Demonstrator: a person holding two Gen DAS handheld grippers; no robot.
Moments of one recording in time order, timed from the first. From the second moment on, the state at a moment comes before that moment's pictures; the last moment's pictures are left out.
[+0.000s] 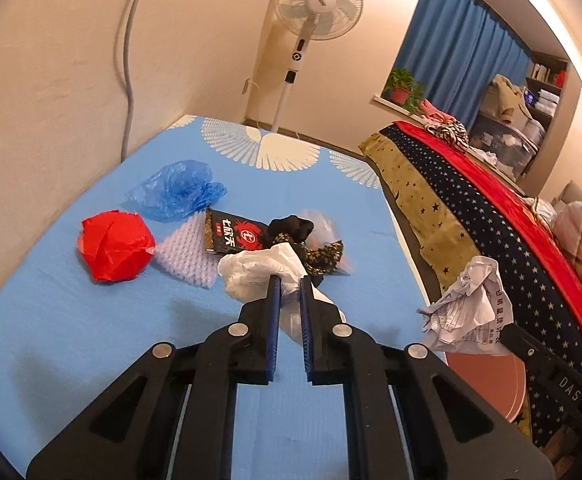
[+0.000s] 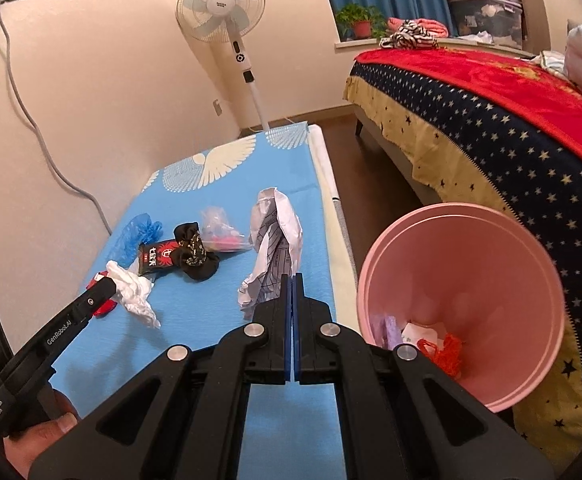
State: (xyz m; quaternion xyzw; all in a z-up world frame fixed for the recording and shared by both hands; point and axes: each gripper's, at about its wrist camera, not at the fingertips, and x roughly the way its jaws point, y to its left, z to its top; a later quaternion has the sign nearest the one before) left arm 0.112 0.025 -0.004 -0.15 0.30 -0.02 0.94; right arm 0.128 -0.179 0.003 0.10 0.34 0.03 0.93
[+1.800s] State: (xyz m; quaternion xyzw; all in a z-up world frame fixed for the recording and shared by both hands) left arm 0.110 -0.138 0.002 -0.02 0.27 -0.19 0.94; right arm 0.095 -0.301 0.030 0.10 0.30 -0.14 0.94
